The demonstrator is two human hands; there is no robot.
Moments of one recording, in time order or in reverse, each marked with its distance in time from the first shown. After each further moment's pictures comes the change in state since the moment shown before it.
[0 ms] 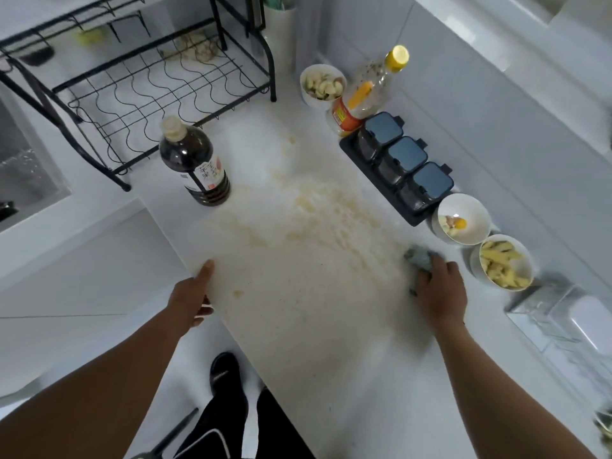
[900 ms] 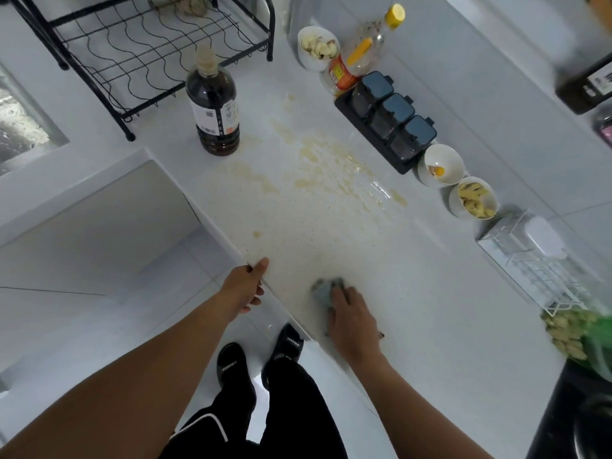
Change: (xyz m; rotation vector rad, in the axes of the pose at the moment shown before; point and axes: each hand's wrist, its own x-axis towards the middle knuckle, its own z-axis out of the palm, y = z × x) left_hand -0.051 -0.078 0.024 0.226 -0.360 0.145; right_hand -0.273 -0.093 0.031 -0.018 -0.156 -0.354
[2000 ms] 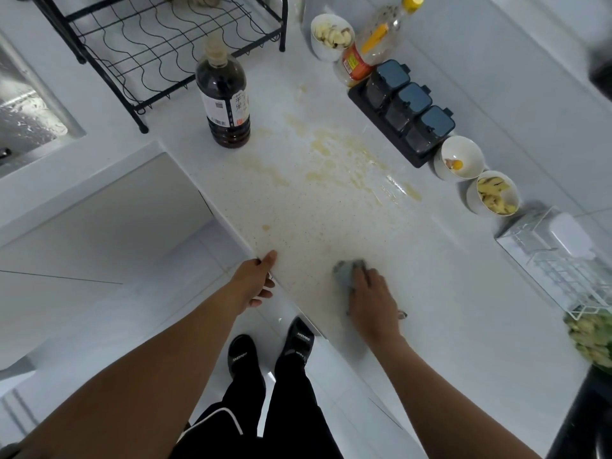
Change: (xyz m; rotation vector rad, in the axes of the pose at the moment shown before) left_hand -0.006 0.002 0.002 -0.057 -0.006 -0.048; right_hand 0.025 0.019 -0.009 -0.041 0.037 -0.025
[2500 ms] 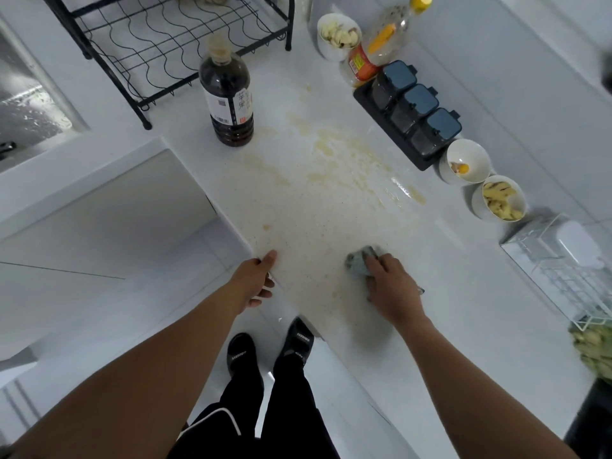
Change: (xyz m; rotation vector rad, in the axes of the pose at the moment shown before) left_hand -0.001 0.000 0.002 -0.027 0.006 -0.013; right_hand 0.040 0.053 -0.015 -0.072 0.005 -0.183
